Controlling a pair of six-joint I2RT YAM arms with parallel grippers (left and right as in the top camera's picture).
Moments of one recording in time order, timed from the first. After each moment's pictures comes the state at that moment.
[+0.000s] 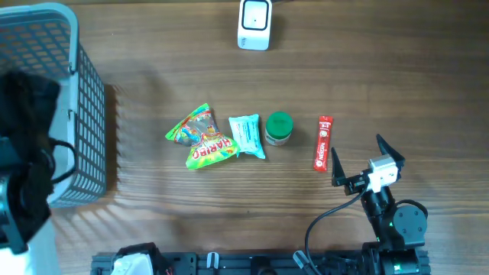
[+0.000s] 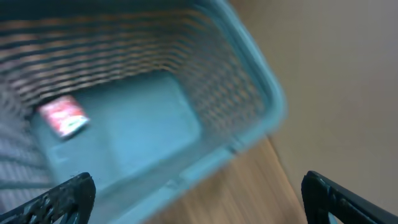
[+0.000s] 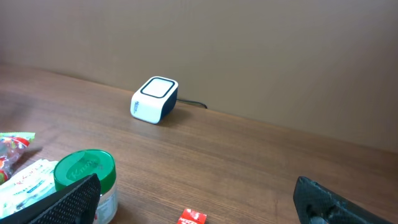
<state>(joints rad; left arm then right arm) 0.18 1.17 1.80 -1.34 -0.47 -0.98 0.08 0.02 0.01 0.01 -0.17 -0.14</state>
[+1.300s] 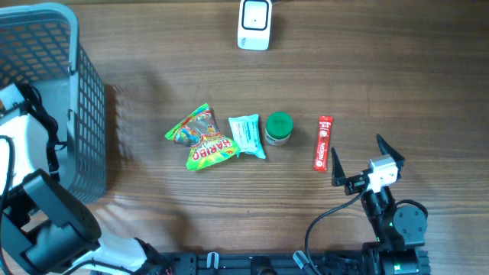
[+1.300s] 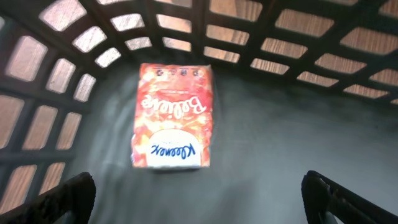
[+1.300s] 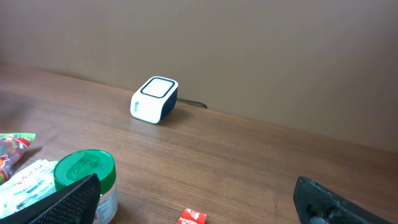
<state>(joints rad) 0.59 1.74 1.20 -0.83 -0.59 -1.29 0.08 0.02 0.01 0.01 -0.17 -0.14</state>
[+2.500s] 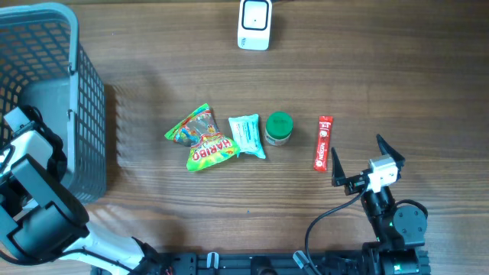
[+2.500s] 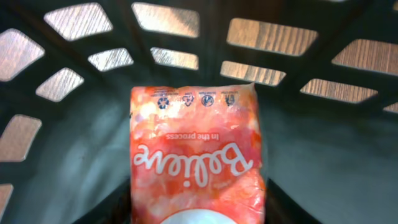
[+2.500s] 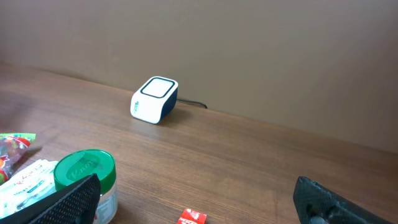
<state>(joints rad) 0.68 1.85 1.05 -0.52 -0.63 -1.15 0.08 0.02 0.01 0.01 -0.17 -0.14</state>
